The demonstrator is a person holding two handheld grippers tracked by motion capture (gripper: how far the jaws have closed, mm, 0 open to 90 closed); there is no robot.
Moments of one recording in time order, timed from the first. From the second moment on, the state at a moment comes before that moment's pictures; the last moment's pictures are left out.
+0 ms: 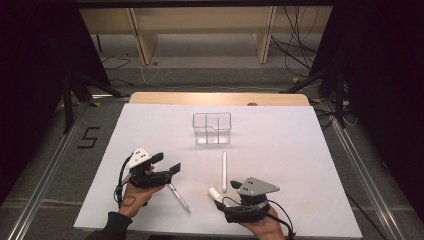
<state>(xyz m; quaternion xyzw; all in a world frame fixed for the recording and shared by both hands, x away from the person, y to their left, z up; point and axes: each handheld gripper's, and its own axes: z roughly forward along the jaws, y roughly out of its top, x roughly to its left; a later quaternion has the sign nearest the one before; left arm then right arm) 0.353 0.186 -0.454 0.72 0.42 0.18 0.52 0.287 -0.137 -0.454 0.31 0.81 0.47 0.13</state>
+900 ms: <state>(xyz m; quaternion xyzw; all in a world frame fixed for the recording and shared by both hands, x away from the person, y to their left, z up) 0.339 0.192 -0.462 0.71 0.43 0.19 0.52 0.293 -0.081 -0.461 0.28 0.85 0.44 0.12</state>
